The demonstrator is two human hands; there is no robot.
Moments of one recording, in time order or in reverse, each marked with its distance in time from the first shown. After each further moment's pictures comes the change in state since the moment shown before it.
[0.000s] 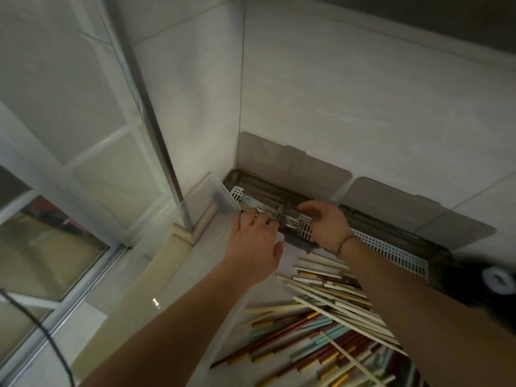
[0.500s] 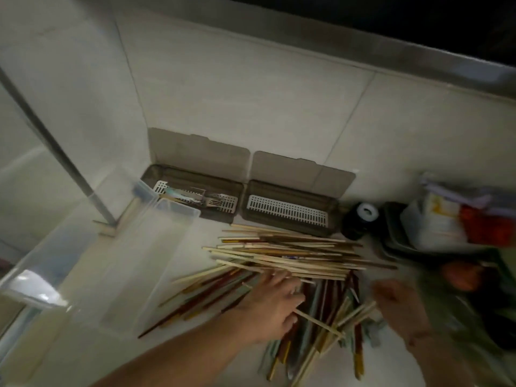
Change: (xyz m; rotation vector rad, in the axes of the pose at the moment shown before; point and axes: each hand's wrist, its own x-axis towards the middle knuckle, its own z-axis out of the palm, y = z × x) left_hand -0.108 0.173 0.069 -0.044 -0.172 0.795; right_hand -0.282 0.217 -0.122 -0.055 0.387 0.447
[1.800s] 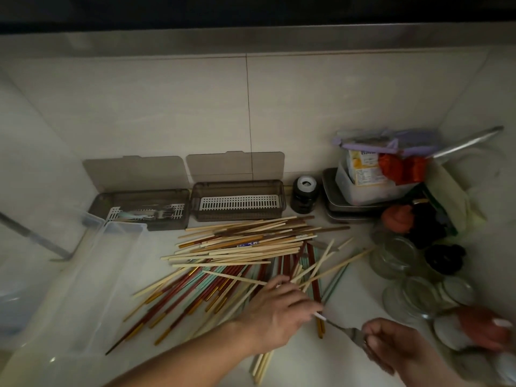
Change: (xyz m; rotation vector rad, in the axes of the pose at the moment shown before) left_hand 0.035 0.103 0.006 -0.162 0.054 0.286; right_hand -0.134 0.085 -0.054 0.607 -0.372 0.075
